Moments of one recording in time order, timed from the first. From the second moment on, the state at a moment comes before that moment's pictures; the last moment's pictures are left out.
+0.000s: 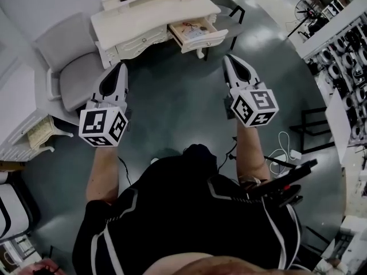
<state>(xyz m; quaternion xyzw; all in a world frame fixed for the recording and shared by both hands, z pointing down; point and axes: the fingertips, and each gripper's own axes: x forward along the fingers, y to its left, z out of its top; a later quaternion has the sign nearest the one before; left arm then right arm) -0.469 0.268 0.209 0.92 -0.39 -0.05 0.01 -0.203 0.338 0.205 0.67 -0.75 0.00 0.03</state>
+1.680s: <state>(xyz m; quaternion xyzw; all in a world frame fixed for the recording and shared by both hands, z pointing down) -0.157 0.069 0.228 0.94 -0.35 -0.01 0.00 0.086 0.159 0.238 0.67 -0.74 0.01 0.02</state>
